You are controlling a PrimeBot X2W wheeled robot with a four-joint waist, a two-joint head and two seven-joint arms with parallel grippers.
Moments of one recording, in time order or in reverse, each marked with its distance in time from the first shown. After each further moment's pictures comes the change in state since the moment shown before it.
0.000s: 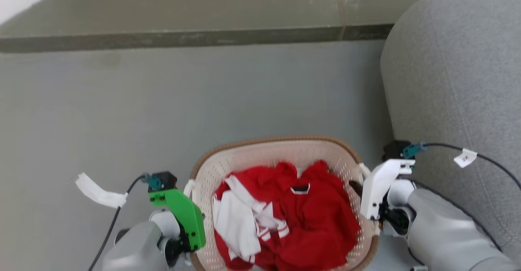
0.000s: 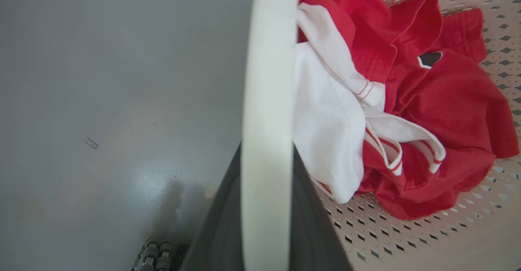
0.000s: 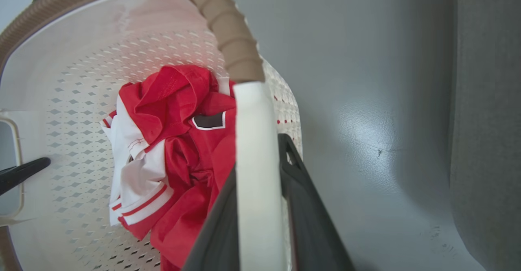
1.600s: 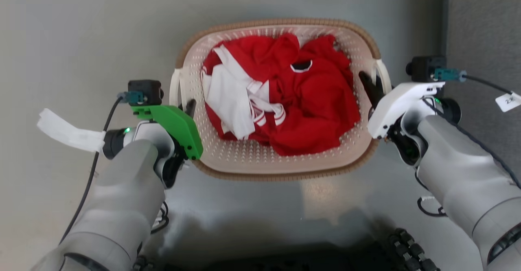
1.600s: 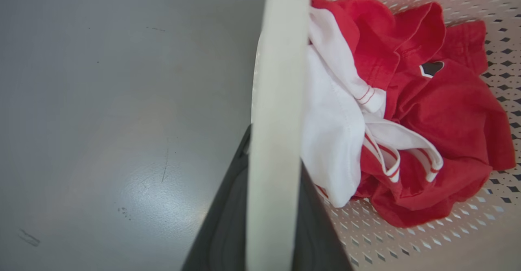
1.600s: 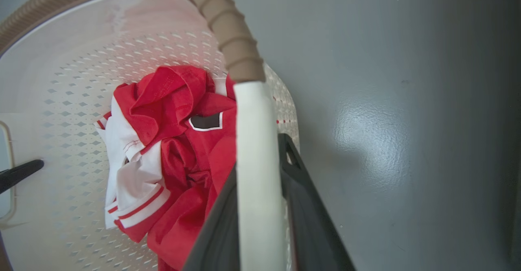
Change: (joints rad) left arm -0.291 0.000 -0.001 -0.025 0.051 0.037 -0.315; right arm -0.246 -0.075 0.031 -0.093 -0.017 0.000 -0.339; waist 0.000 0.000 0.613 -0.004
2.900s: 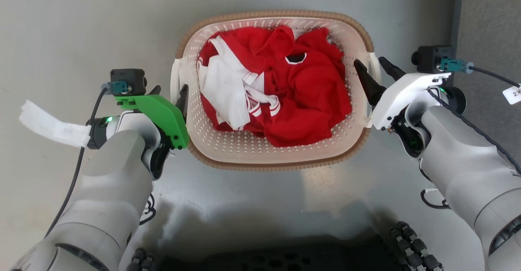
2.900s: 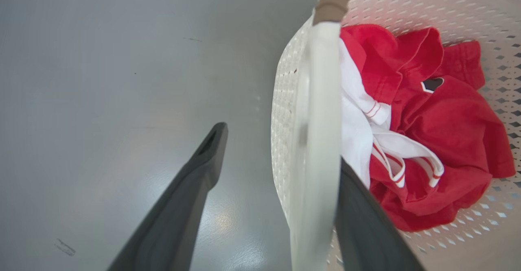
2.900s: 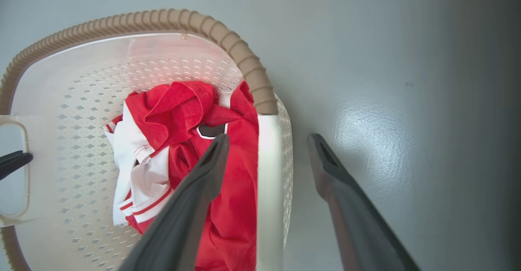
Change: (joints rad) left arm -0.056 0.023 -0.040 0.048 -0.006 0.008 -0.058; right arm -0.050 -0.002 0.038 0.045 0.015 0.003 -0.047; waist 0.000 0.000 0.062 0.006
